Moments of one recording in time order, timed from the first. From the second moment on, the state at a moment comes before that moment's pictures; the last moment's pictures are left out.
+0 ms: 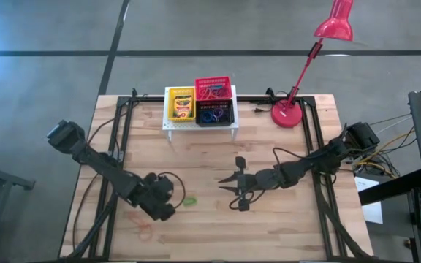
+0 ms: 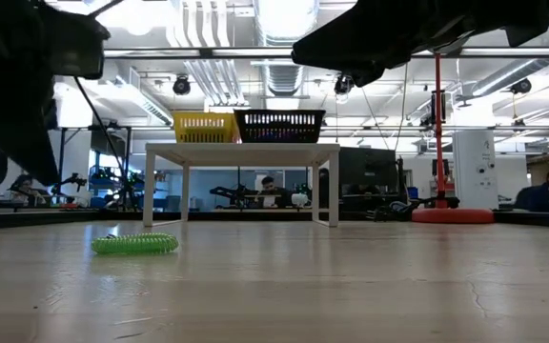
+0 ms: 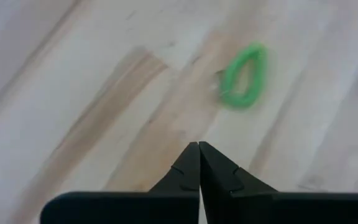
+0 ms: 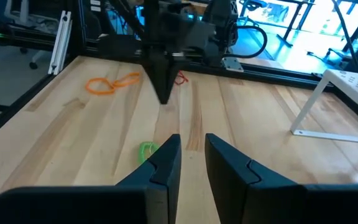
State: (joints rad) left arm -0.63 1.47 0.80 -0.59 -0.35 -1.18; right arm 0.36 1.59 0.73 0.57 0.34 0.00
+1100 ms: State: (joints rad) left arm -0.63 1.47 0.63 -0.99 0.11 -1.47; right arm 0.36 1.59 0.73 0.57 0.34 0.00
